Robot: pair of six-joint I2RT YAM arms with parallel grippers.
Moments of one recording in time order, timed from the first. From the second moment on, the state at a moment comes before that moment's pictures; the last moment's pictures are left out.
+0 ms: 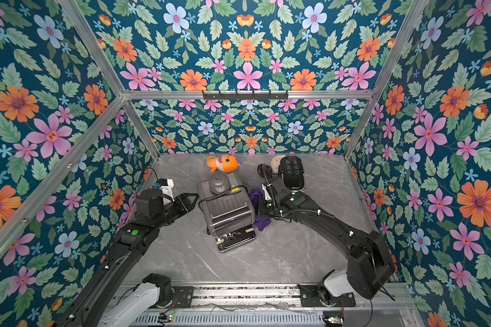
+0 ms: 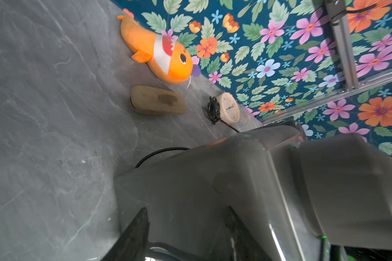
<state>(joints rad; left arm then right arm) -0.29 0.84 0.79 -0.44 0.21 -0.73 0.64 1.40 1.11 -0.59 -0.25 0.71</state>
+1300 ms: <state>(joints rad) -0.29 0.90 0.84 -0.46 0.19 -0.73 1.23 1.13 1.20 -0.66 0.10 0.55</state>
